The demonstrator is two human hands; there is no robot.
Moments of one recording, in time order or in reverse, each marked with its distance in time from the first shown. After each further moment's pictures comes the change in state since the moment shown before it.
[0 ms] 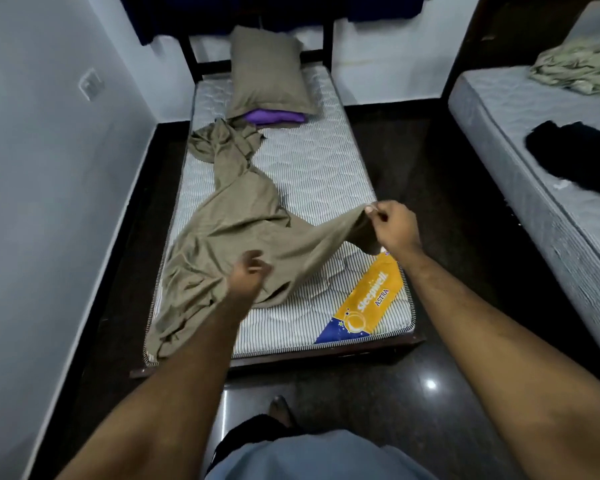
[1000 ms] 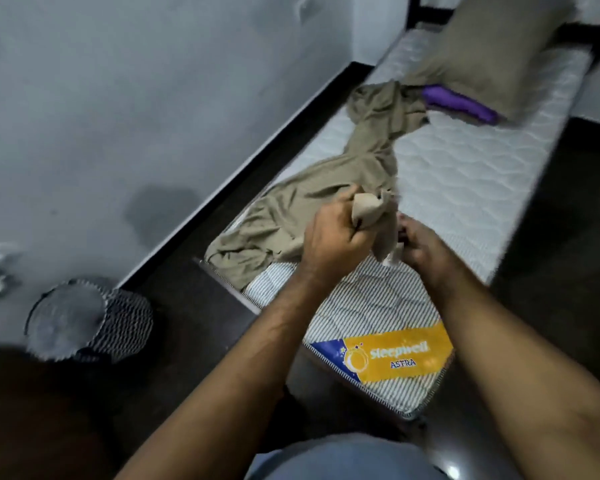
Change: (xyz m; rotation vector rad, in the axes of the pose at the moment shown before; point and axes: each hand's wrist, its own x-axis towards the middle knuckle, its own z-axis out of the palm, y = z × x) left_hand 0.038 0.216 0.120 0.304 0.589 0.307; right_hand 0.179 0.001 0.074 0.874 -1.044 0.716
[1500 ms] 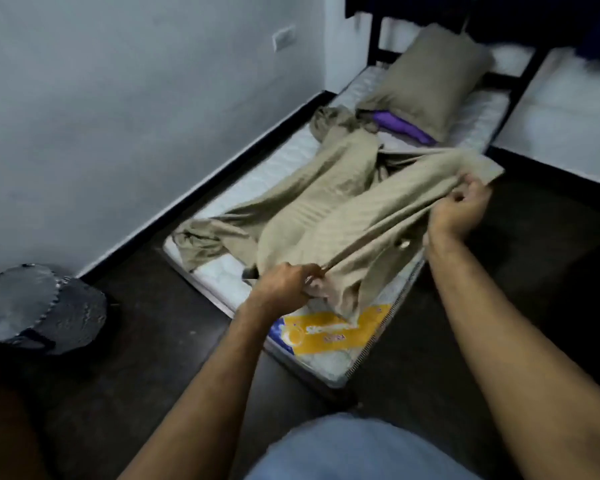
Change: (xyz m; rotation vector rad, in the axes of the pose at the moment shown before) left_hand -0.138 0.027 0.074 0.693 -0.596 -0.160; right_hand -0.102 -0.059 -0.166 -0.212 0.732 -0.978
